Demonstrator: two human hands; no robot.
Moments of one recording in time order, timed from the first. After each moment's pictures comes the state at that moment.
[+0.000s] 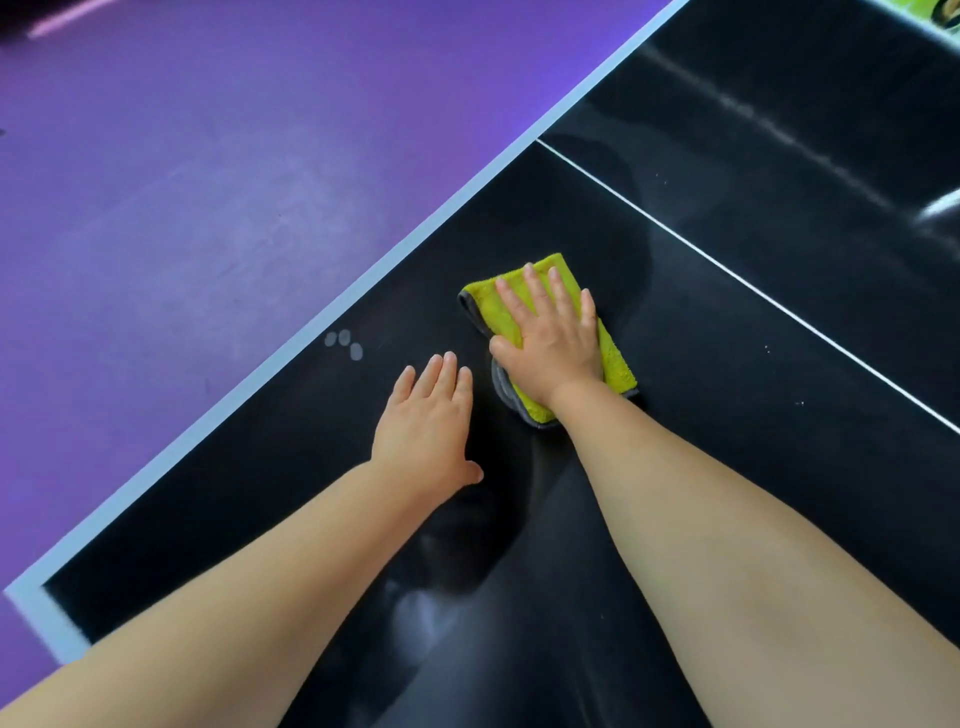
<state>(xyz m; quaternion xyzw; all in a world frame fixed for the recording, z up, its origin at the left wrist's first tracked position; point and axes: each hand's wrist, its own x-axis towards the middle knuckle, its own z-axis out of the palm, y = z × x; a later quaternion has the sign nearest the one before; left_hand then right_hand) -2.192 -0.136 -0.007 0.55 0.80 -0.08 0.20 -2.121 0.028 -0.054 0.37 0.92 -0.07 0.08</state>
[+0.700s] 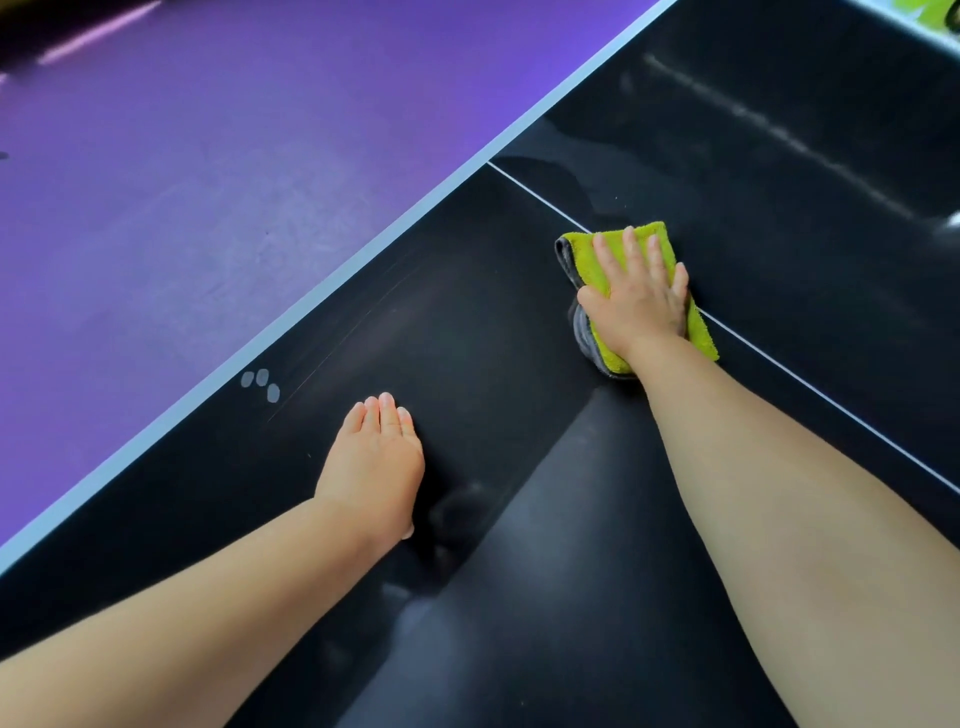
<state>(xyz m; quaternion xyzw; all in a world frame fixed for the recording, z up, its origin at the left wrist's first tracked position) -2.166 -0.077 -0.013 0.52 0.77 -0.30 0.22 -2.066 0.205 -0.055 0.48 0.87 -0.07 0.08</state>
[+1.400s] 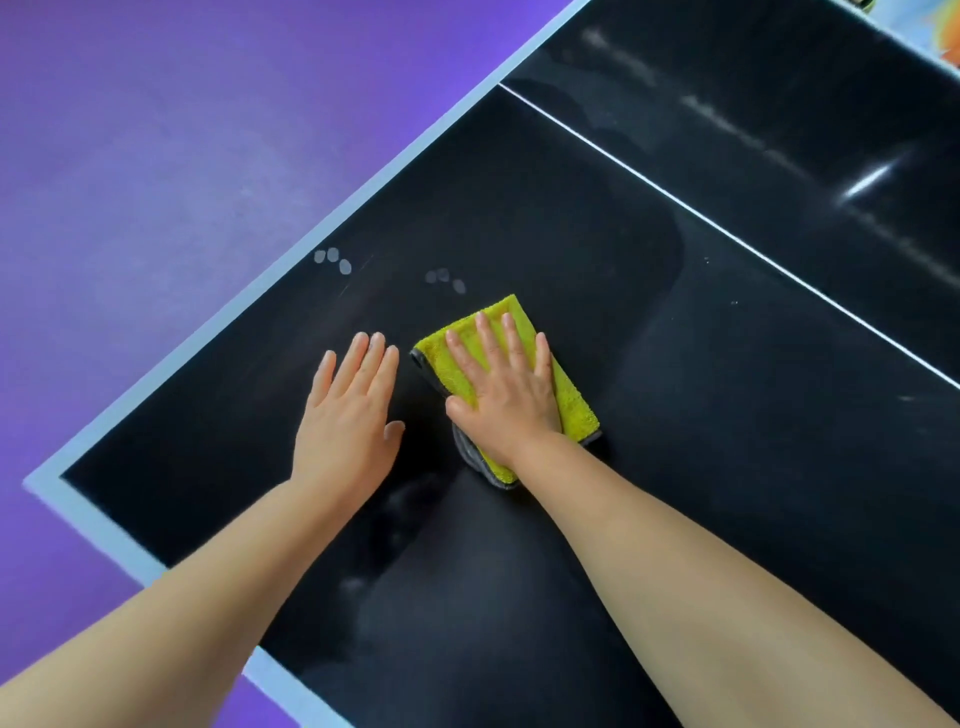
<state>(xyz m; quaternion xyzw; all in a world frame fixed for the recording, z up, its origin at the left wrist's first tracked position) -2.165 -0.256 -0.031 0.54 0.83 0.07 0.10 -2.038 -0.120 -0.051 0.34 0.93 -0.06 0.14</state>
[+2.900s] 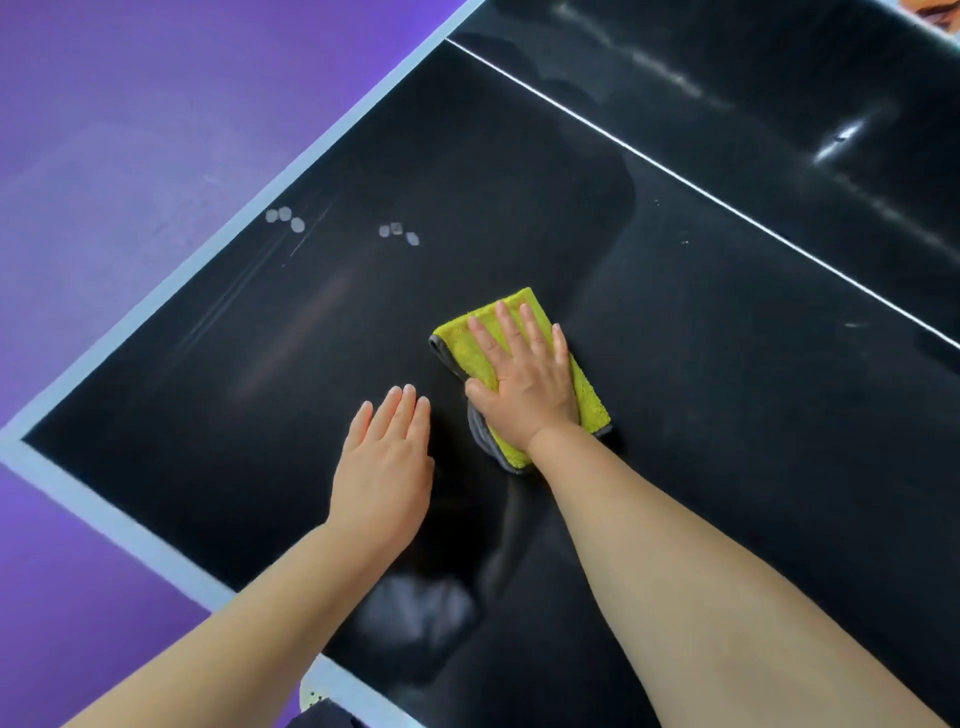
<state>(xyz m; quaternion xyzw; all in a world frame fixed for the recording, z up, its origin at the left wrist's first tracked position) -2.060 -0.306 -0.019 0.58 0.80 0.00 0.15 -1.956 -0.148 -0.053 0.40 0.91 -0.08 0.08</state>
